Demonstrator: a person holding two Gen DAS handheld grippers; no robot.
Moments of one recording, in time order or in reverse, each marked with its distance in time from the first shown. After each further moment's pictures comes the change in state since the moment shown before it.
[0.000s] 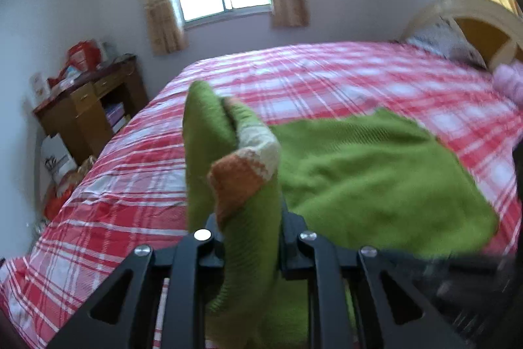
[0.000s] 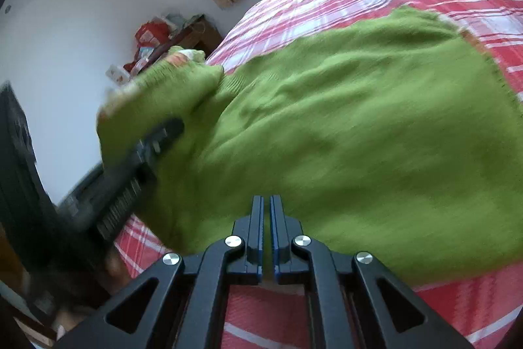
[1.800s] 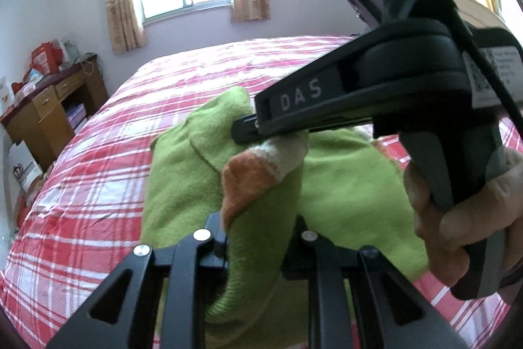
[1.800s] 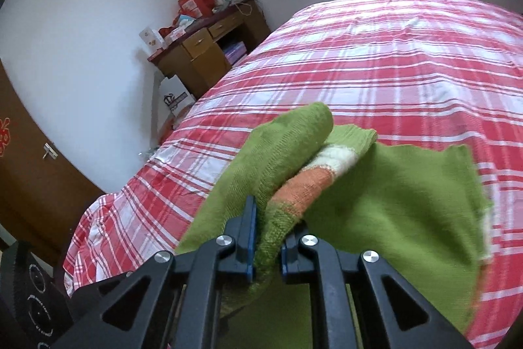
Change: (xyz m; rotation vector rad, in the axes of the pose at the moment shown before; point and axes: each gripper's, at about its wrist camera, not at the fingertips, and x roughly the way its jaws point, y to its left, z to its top) left arm -0.010 -0.068 0.029 0.022 0.025 -0.168; right arm 0.030 0.012 0.144 -0.306 0.101 0.063
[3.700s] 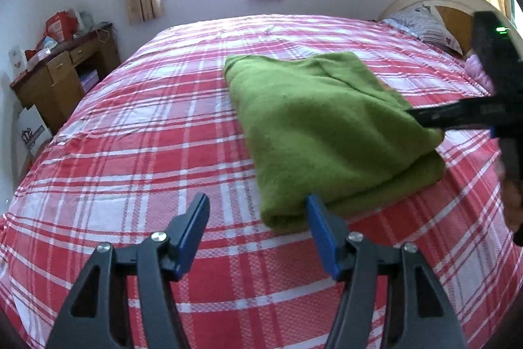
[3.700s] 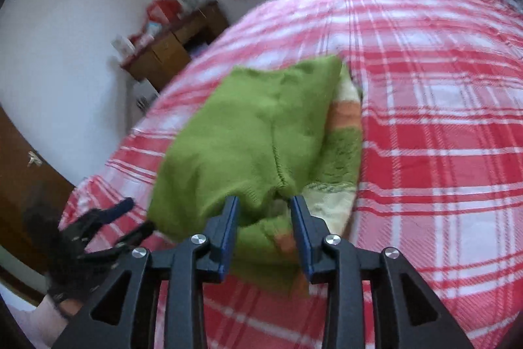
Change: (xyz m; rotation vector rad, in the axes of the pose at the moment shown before) left arm -0.046 0.032 -0.075 -0.086 0.103 0.037; right arm -0.086 -0.050 -0.112 0.128 0.027 -0.109
